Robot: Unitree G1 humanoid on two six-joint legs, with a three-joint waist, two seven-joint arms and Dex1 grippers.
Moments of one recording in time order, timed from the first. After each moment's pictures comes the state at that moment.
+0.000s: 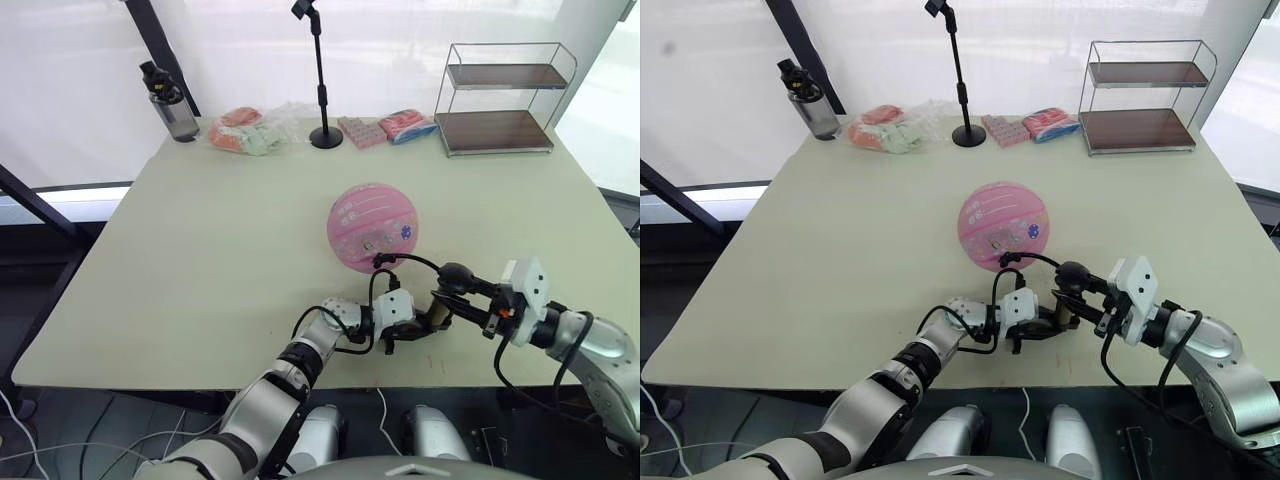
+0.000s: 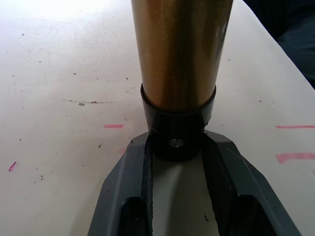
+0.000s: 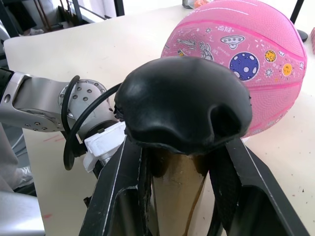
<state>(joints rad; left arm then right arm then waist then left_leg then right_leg) -0.58 0.00 -0.37 1.02 0.16 -0.46 -0.97 0.11 -0.65 -0.01 -0.42 0.51 0.30 0.80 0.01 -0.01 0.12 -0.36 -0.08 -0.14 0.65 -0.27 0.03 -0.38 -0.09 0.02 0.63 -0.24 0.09</state>
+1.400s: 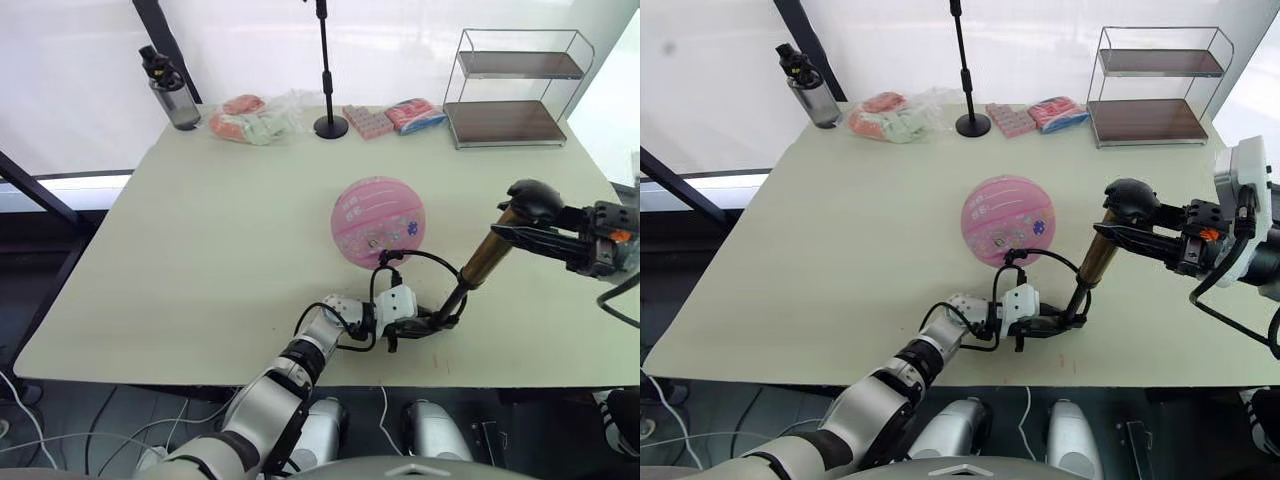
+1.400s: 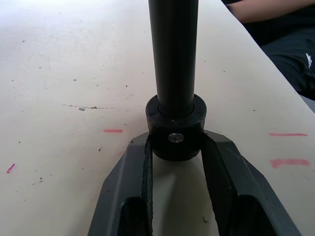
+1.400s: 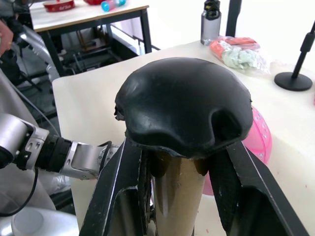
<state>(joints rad) -0.60 -0.01 -0.36 1.02 0.12 -0.48 -1.01 -0.14 -0.97 -0.47 -0.54 1.15 0.80 0.80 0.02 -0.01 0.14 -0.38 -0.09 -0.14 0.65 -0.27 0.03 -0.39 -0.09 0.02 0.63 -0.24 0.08</state>
